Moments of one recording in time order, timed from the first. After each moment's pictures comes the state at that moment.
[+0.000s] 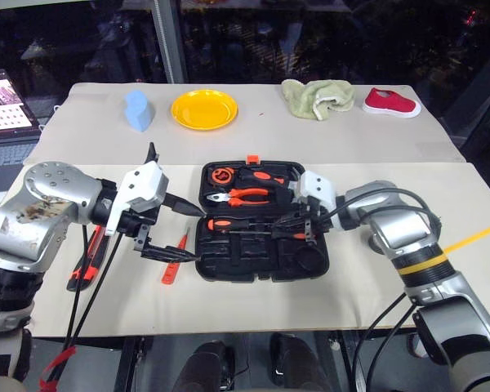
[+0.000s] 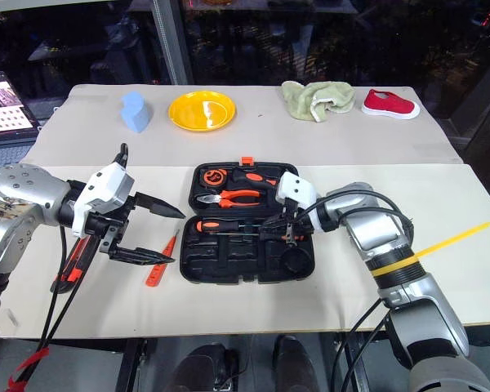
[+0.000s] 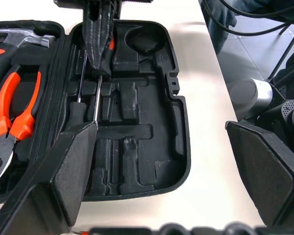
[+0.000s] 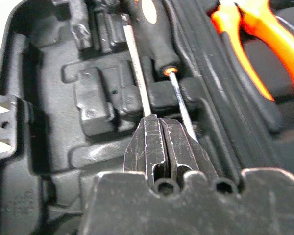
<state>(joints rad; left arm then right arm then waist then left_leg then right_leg) -0.58 0.99 -0.08 -0.23 -0.51 0.57 -1.45 -0.71 -0.59 0.32 0.12 0.16 0.50 1.21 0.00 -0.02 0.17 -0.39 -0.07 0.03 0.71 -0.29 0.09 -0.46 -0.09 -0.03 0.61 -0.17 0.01</state>
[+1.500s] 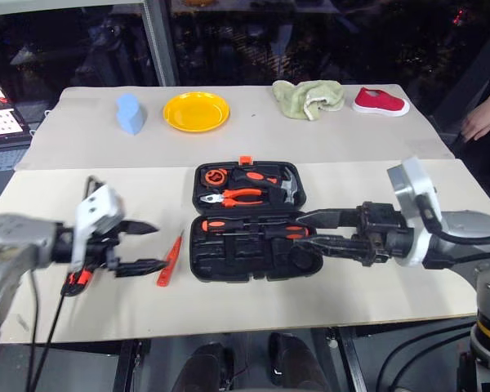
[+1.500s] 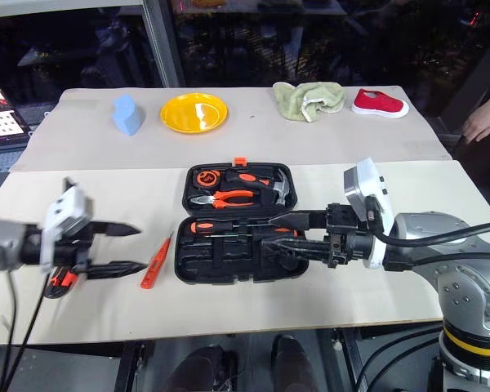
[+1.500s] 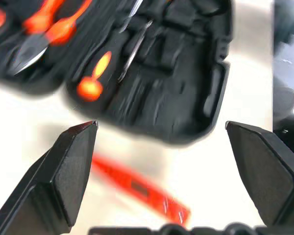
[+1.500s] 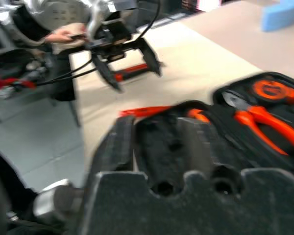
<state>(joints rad) 0.23 1.05 0.62 -0.47 -0.53 0.88 -1.20 -0.40 -0.73 -0.24 -0.59 0.96 1.01 0.98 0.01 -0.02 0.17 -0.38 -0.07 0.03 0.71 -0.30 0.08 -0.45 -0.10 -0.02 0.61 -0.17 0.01</state>
